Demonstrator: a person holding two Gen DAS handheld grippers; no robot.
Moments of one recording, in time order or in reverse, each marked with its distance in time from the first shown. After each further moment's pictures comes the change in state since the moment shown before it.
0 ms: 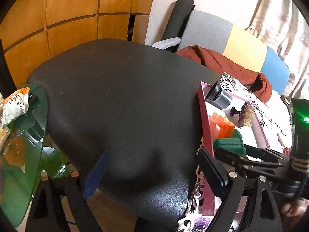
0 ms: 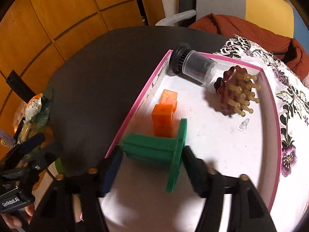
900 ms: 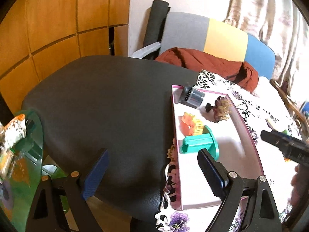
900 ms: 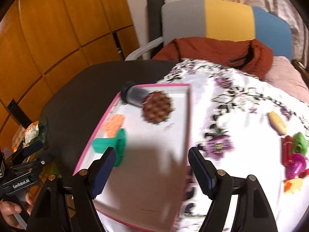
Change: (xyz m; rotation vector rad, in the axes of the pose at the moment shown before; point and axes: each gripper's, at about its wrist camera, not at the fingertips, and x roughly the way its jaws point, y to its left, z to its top) left arm -0.032 -0.051 0.000 0.164 -0.047 -0.018; right arm -0.119 -0.087 -0.034 0.138 -0.219 -0.136
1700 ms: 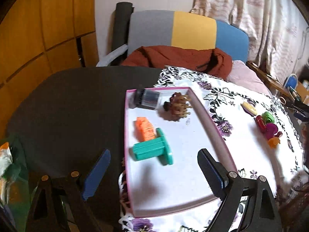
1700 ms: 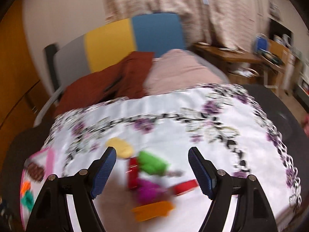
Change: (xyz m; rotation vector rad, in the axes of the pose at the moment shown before) left arm -0.003 -0.077 0.012 0.180 0.009 -0.126; right arm -0.116 -0.274 -0.012 0.502 -0.193 -0.501
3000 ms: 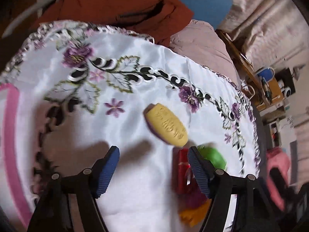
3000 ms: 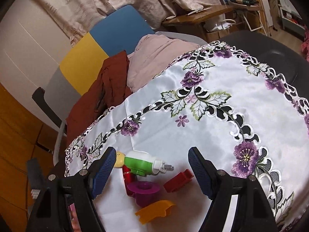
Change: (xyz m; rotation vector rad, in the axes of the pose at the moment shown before) left arm 0.207 -0.274 0.111 -0.122 0.439 -0.380; right arm 0.017 -0.060 -0.003 0.351 0.106 0.185
